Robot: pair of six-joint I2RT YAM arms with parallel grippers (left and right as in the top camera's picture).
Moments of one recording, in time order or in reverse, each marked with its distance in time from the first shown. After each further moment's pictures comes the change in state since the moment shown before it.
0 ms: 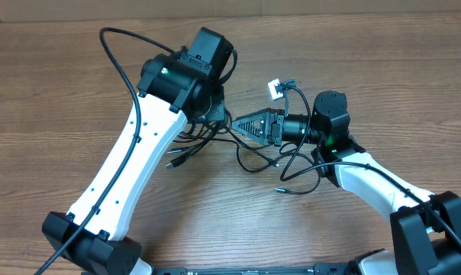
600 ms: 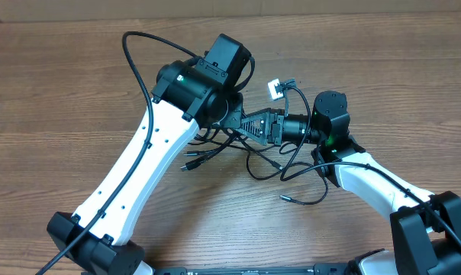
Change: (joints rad) left arm -0.074 0.000 0.000 0.029 0.058 0.003; right arm 0.000 0.000 0.000 0.000 0.000 -0.003
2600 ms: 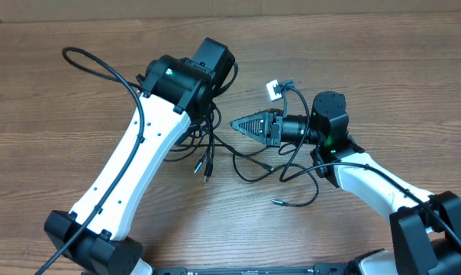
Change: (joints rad) left arm 0.055 0.005 0.000 -0.190 -0.270 -0.848; right arm 0.006 0.000 0.000 0.000 -0.005 0.003
